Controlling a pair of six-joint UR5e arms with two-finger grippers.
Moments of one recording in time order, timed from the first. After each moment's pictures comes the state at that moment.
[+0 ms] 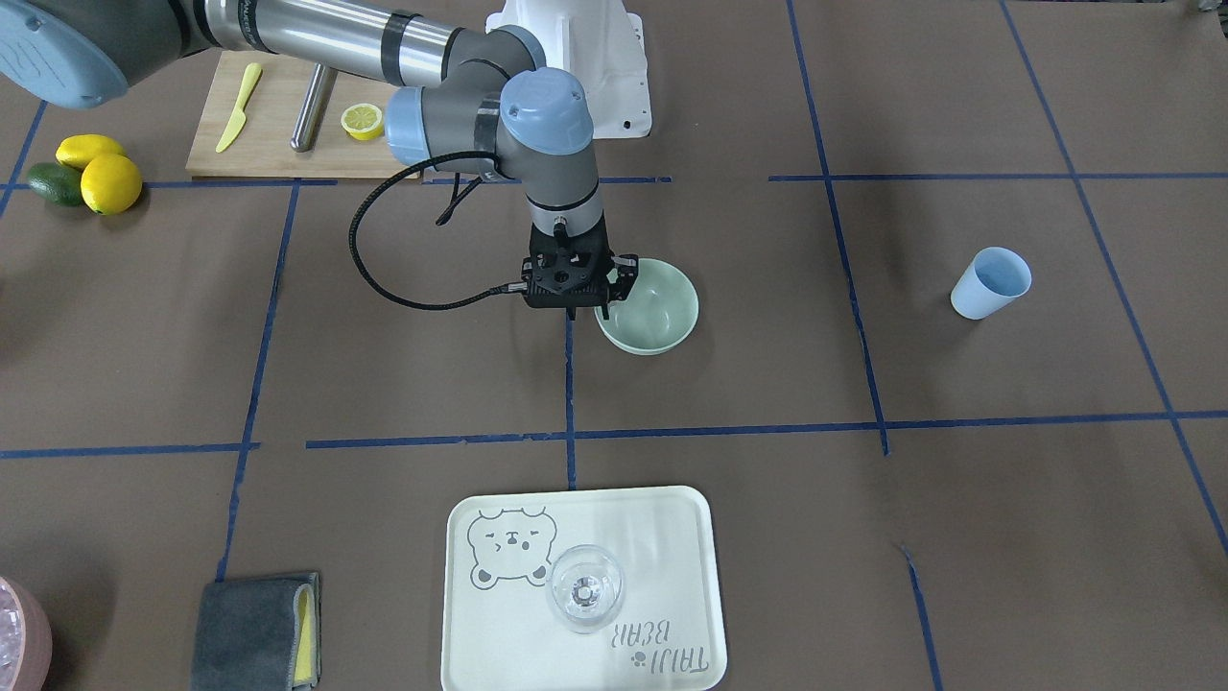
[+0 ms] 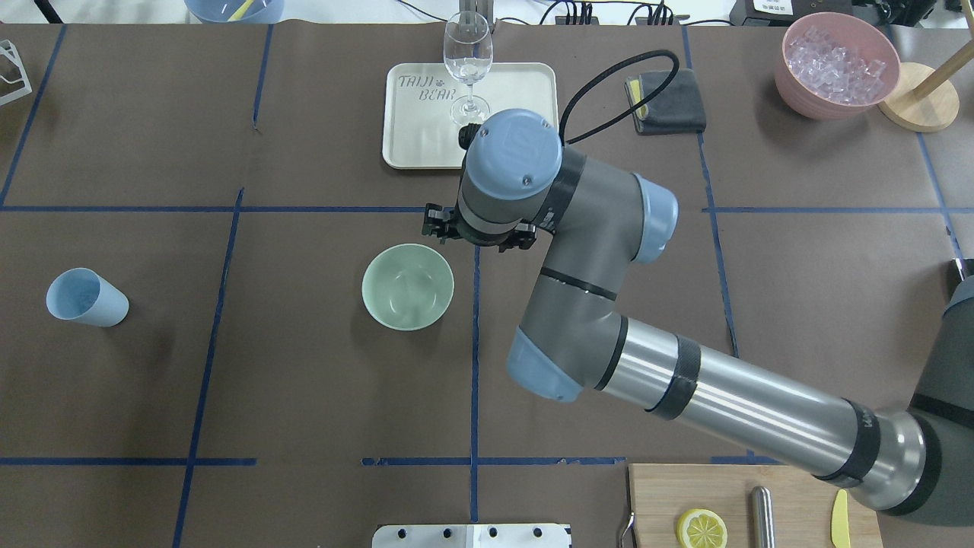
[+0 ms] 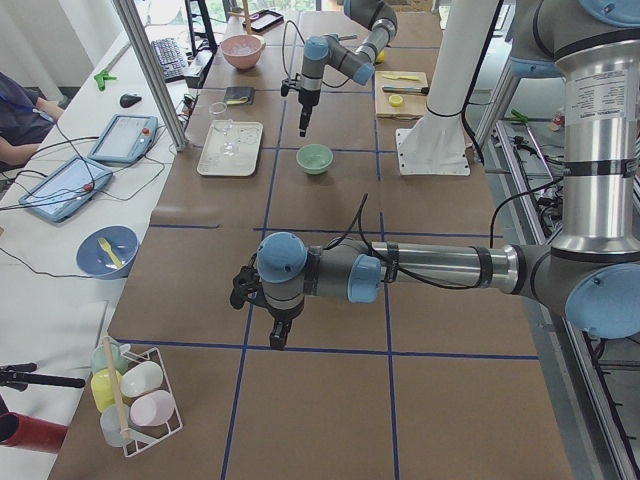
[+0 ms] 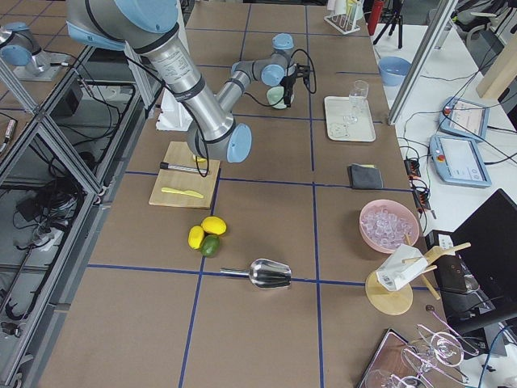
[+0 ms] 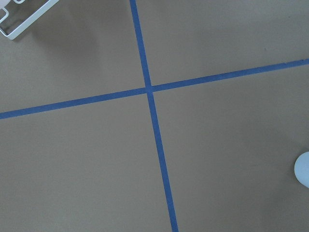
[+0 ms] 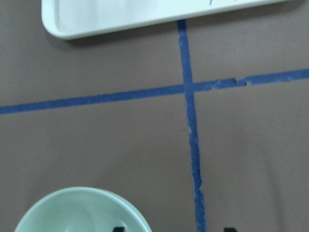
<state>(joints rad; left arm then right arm) -1.57 -1.48 -1.70 -1.65 -2.41 0.11 0.57 -0.74 1.52 -1.46 1.86 1.31</state>
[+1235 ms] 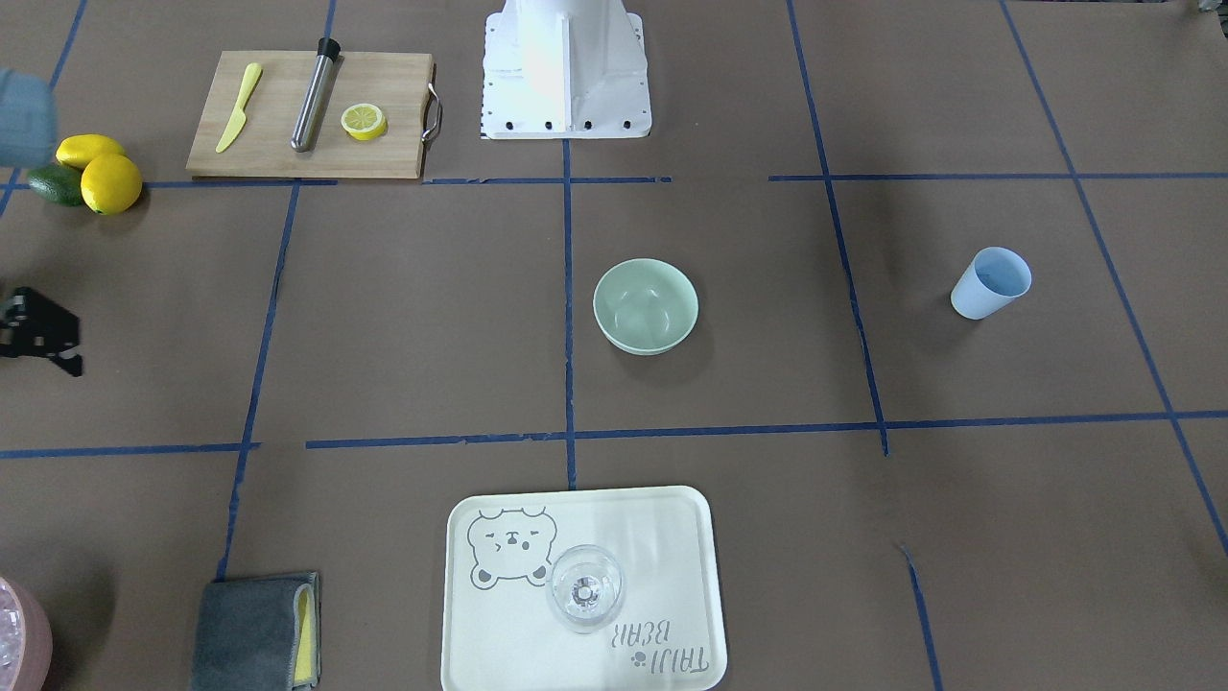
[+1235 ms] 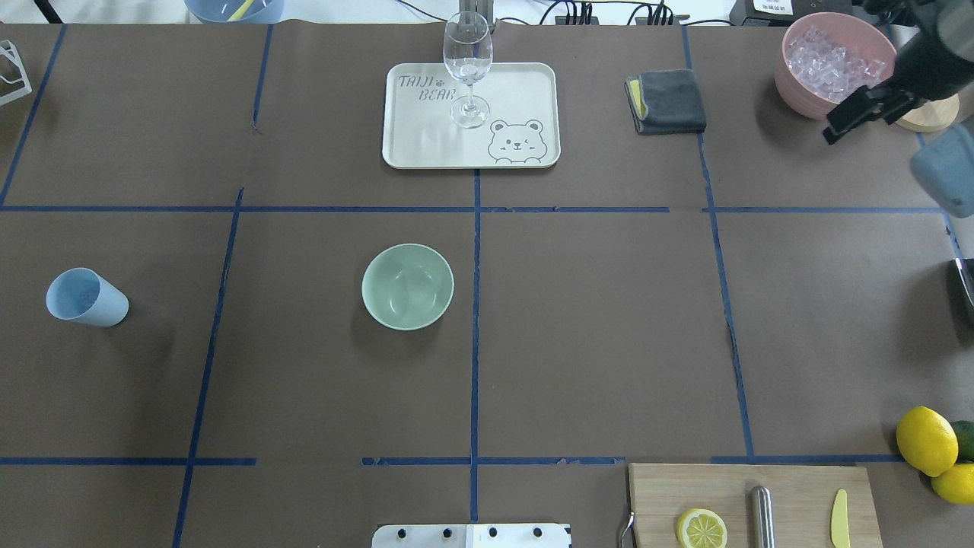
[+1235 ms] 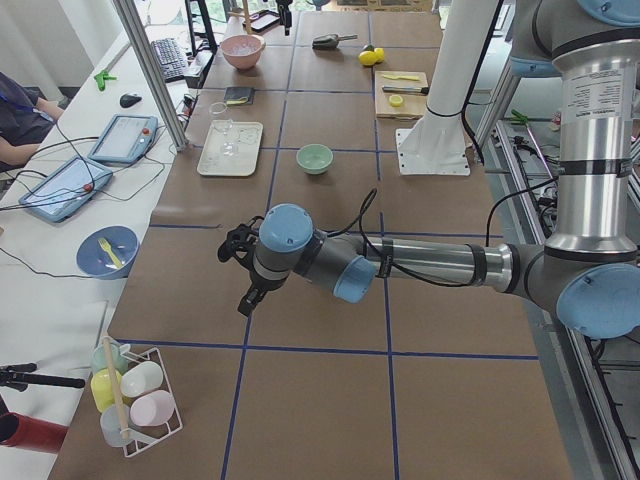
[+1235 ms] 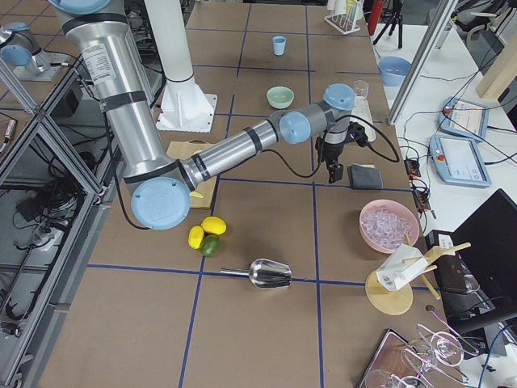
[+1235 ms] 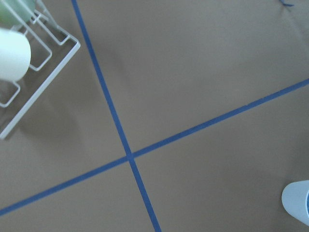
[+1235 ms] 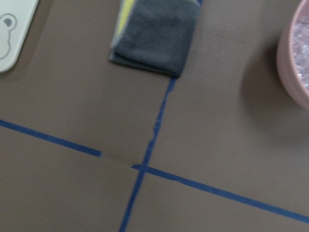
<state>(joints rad) -1.56 -1.50 -1.70 -2.10 -2.41 0.10 1.27 -1.28 1.71 -1.63 2.27 0.11</state>
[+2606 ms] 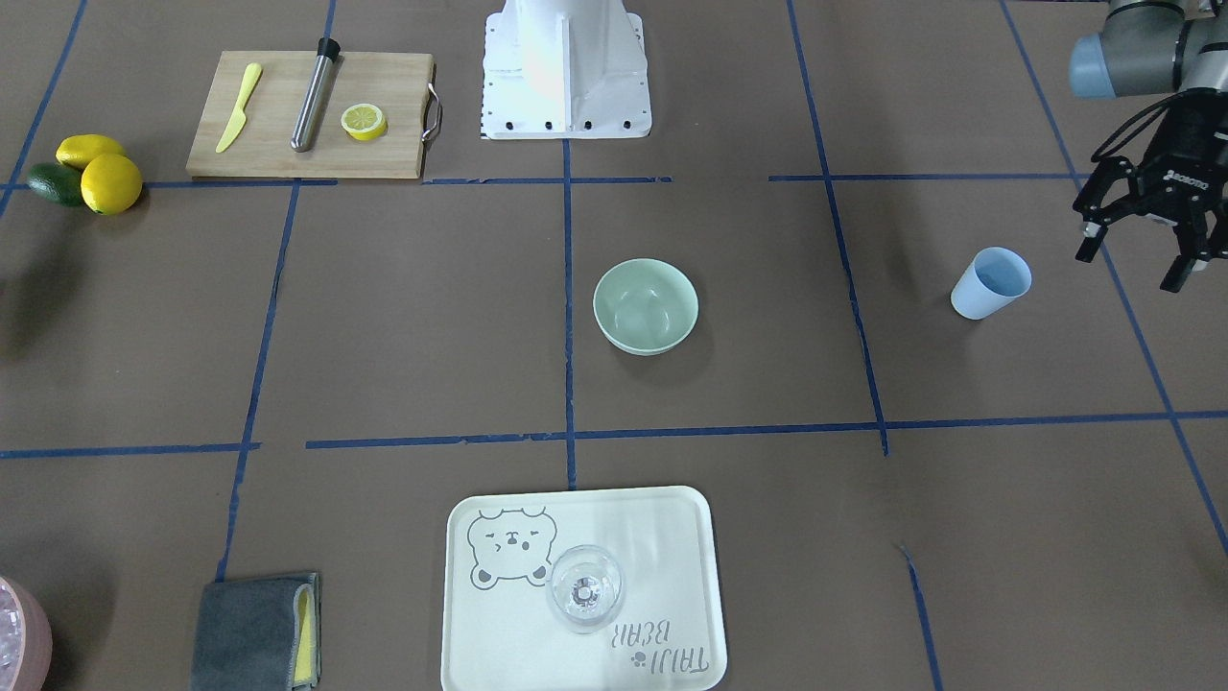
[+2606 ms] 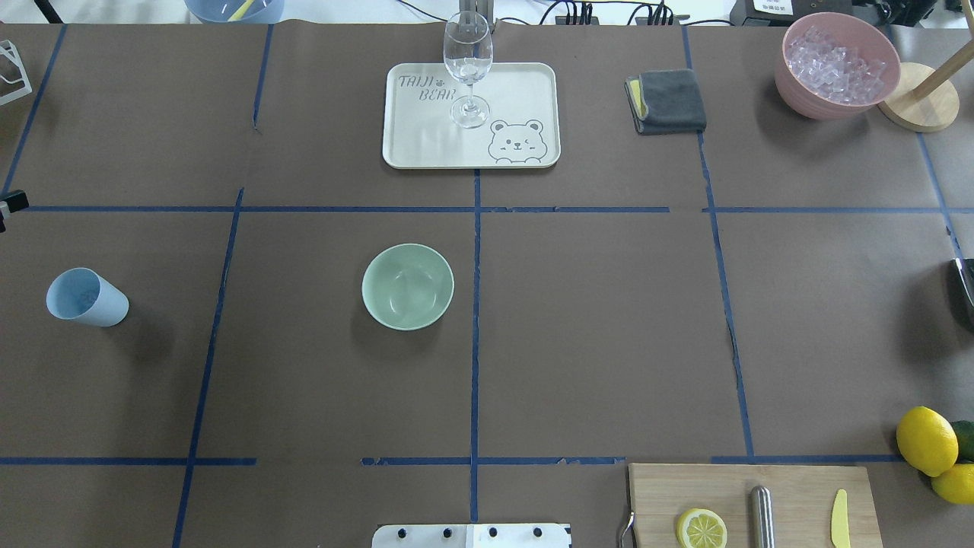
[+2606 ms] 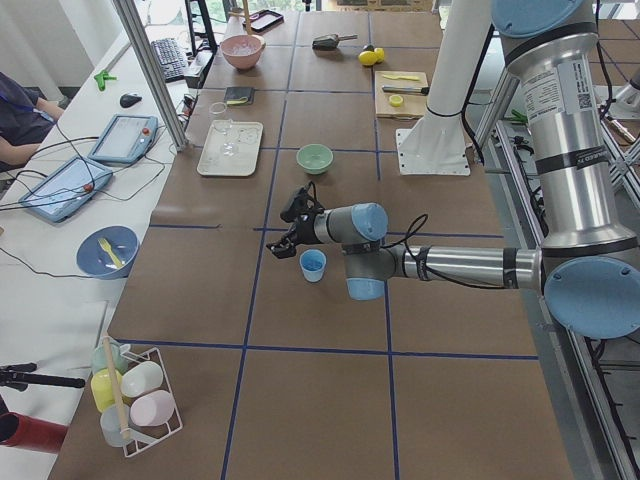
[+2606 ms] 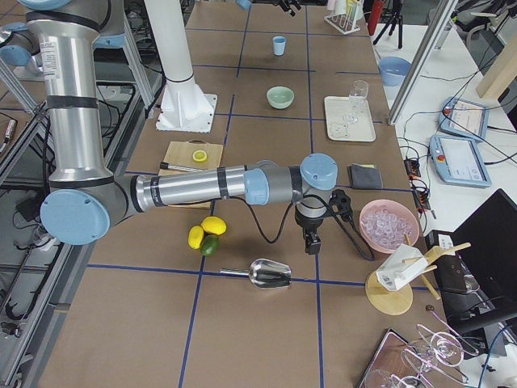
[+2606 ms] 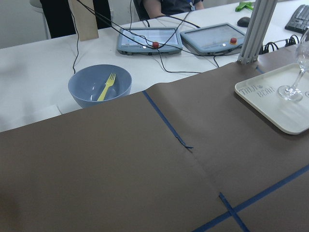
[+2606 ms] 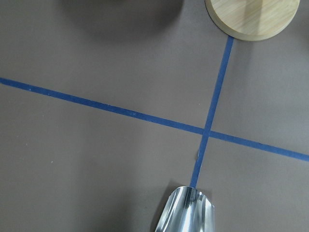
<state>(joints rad) -0.93 -1.27 -1.74 -3.09 -1.60 -0.79 1.49 -1.53 1.69 -1.61 2.33 -0.09</state>
